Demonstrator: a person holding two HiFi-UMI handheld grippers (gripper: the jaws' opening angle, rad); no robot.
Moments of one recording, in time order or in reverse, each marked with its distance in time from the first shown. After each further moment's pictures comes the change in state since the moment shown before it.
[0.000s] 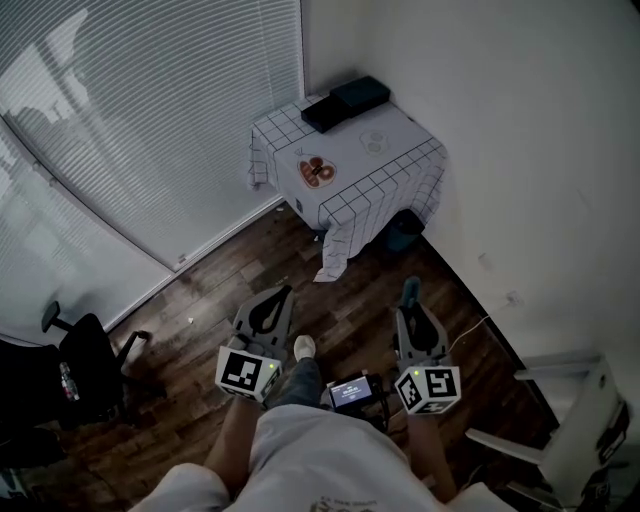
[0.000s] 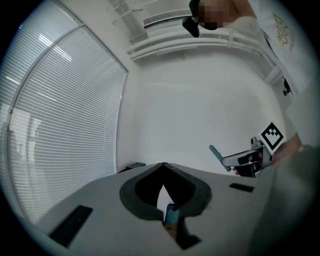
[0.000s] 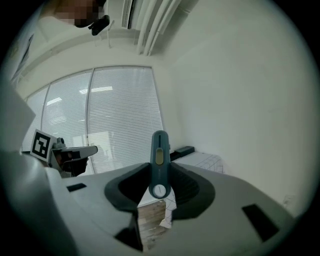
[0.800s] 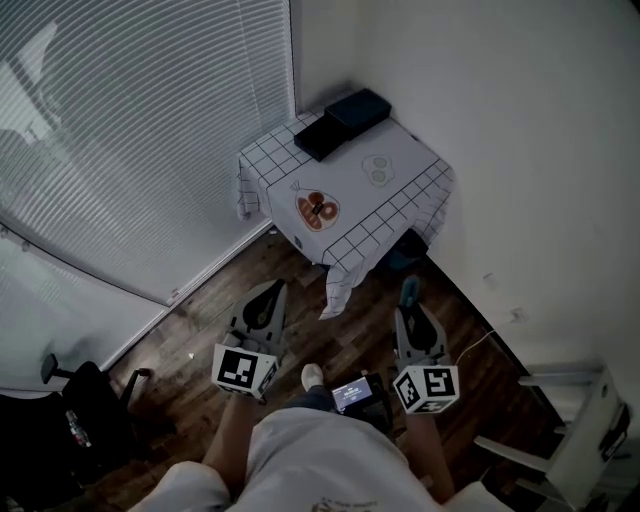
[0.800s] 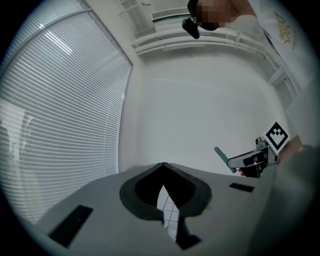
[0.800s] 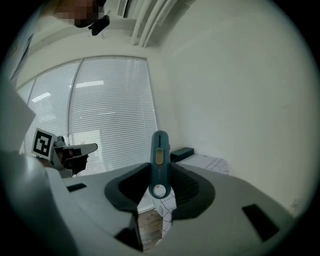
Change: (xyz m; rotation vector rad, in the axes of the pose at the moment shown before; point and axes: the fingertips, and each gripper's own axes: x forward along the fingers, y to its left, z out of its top) left arm 0.133 0.145 -0.002 -0.009 -0.005 -0.030; right arm 0.171 -0.008 0.023 -0.004 0.012 -0.081
